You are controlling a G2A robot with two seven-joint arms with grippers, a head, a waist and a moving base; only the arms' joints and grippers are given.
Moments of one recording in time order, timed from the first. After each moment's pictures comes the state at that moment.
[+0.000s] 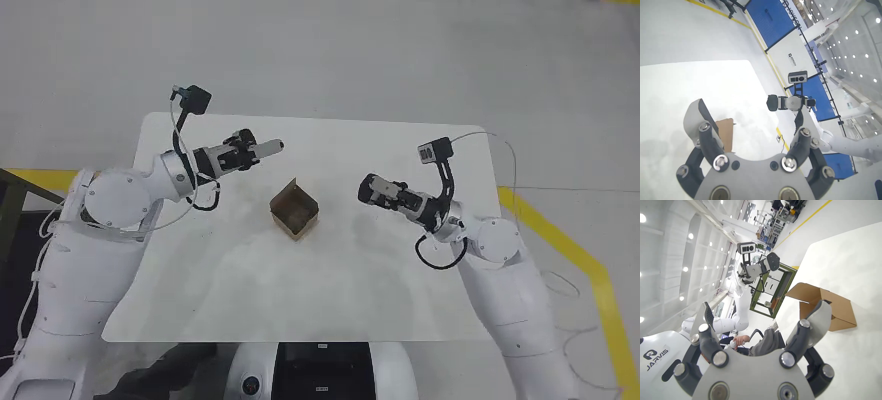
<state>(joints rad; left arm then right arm) 1.16 -0.92 -1.44 -1.81 0.04 -0.12 -0.82 -1.14 -1.28 1.25 -1.51 0.29 -0.44 0.98</state>
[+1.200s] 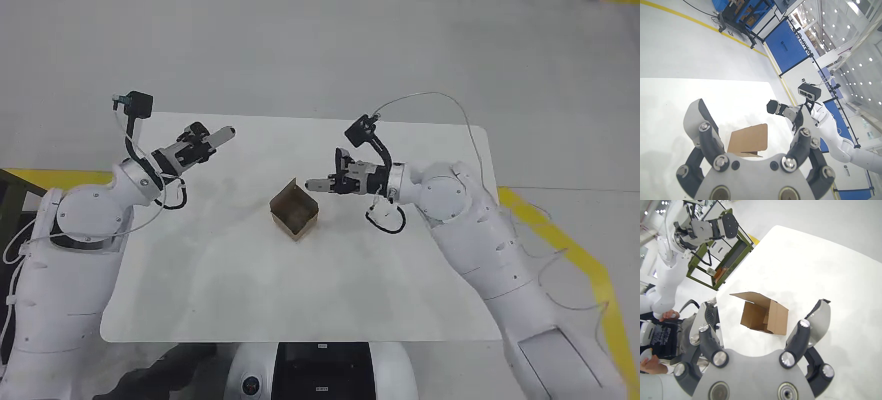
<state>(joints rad) 1.30 -0.91 -1.61 -1.77 0.09 -0.20 -0.69 -0.79 -1.33 0.94 -1.26 -0.41 -0.58 0.75</state>
